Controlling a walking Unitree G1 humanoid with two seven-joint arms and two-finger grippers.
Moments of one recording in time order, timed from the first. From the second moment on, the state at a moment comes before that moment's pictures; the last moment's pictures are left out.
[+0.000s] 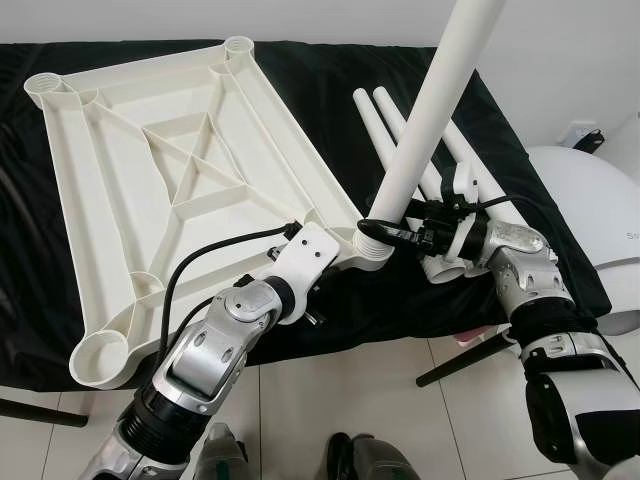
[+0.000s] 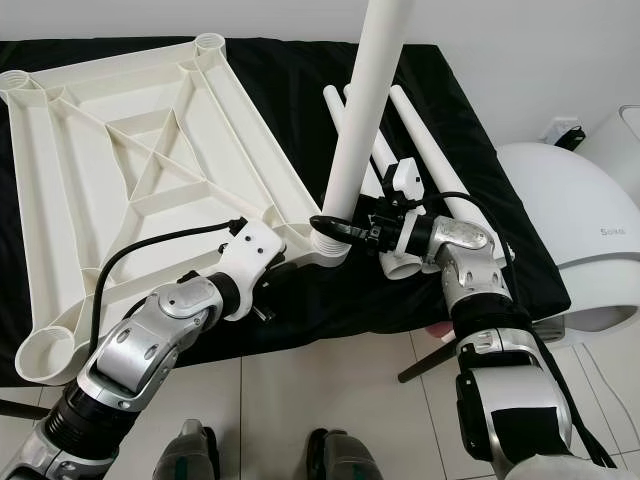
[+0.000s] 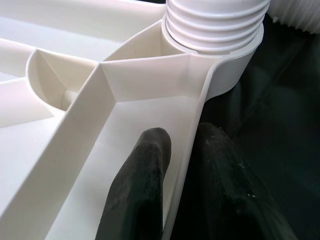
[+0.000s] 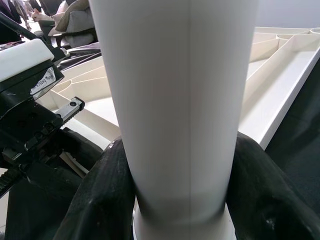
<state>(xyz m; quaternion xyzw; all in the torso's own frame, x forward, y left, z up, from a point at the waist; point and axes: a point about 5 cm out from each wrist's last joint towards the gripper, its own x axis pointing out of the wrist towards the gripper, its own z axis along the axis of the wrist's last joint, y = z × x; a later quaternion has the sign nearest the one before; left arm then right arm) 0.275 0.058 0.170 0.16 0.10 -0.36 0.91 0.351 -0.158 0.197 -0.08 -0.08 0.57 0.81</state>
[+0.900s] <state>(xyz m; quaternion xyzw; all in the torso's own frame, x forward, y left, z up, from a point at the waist) 0.275 0.060 0.170 0.16 0.10 -0.36 0.91 0.328 -0.143 0.190 -0.04 -0.11 0.46 0.88</state>
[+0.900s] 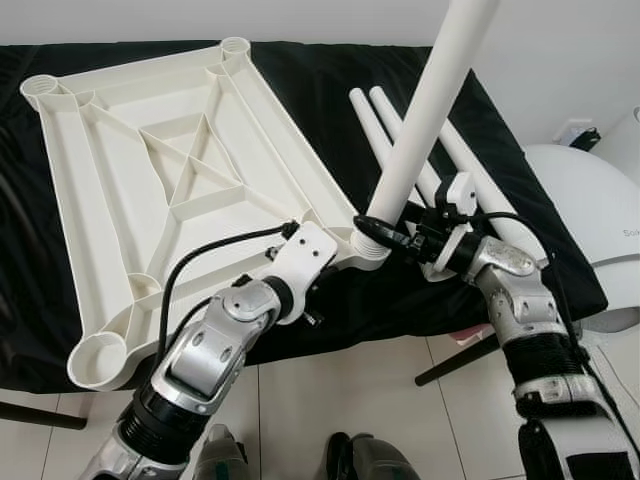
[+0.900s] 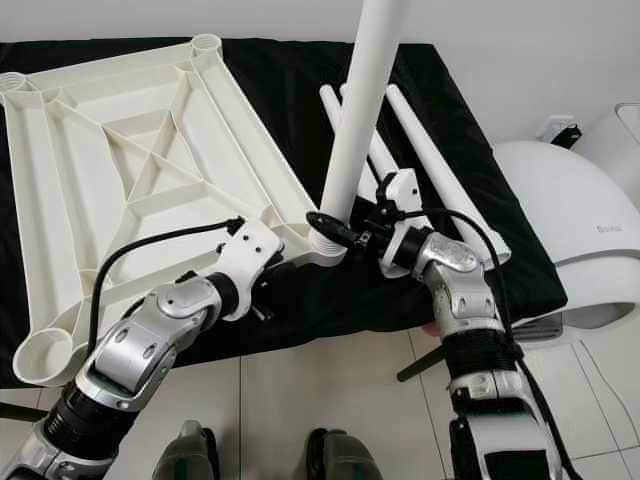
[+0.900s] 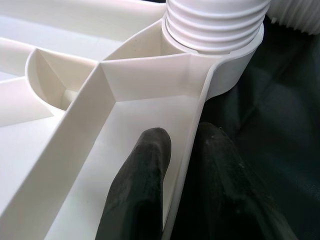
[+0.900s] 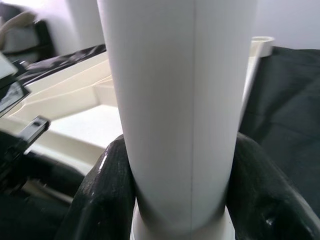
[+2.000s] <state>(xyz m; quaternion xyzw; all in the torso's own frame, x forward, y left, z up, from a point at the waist) 0.276 0.064 0.170 0.16 0.10 -0.34 0.92 0.299 -0.084 0.192 0.01 -0.13 0.15 0.98</state>
